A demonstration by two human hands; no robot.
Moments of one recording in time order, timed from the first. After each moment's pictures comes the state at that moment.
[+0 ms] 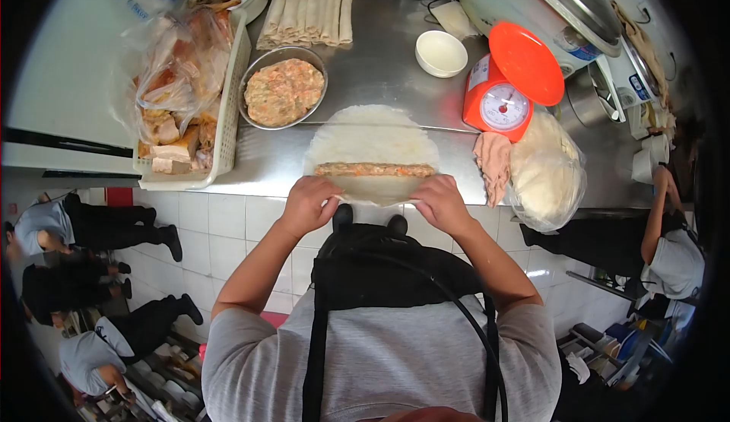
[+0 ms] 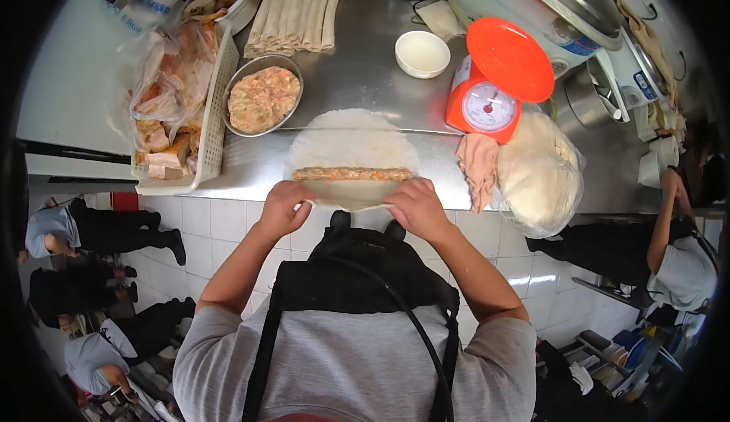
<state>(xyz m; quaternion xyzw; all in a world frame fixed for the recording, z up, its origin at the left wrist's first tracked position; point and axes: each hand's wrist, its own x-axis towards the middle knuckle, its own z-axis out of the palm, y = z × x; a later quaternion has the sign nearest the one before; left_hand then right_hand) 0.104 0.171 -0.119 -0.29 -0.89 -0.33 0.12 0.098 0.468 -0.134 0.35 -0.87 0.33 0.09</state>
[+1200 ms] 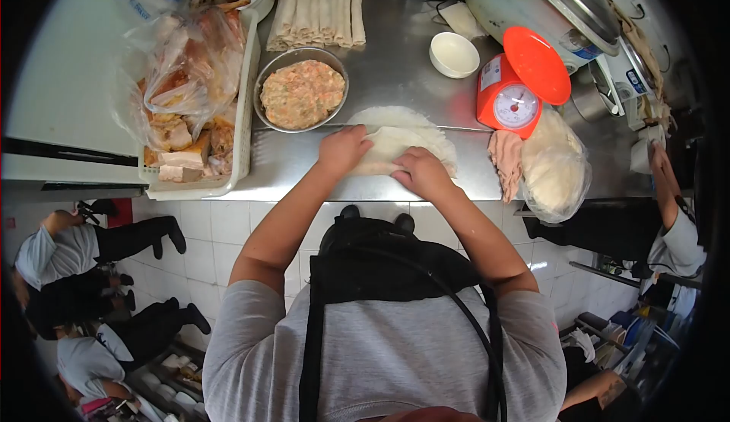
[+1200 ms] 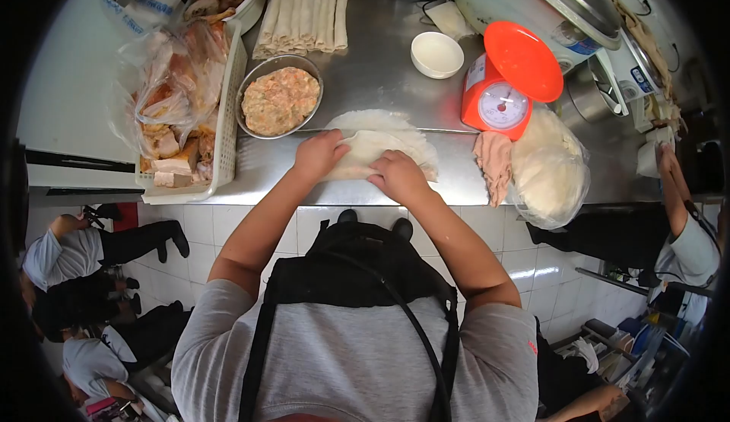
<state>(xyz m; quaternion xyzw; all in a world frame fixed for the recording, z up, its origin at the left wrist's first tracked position) 0.010 0.184 -0.151 -0.16 -0.96 -0.24 -0.01 0.052 0.391 -0.139 0.27 -0.91 0.31 -0.01</state>
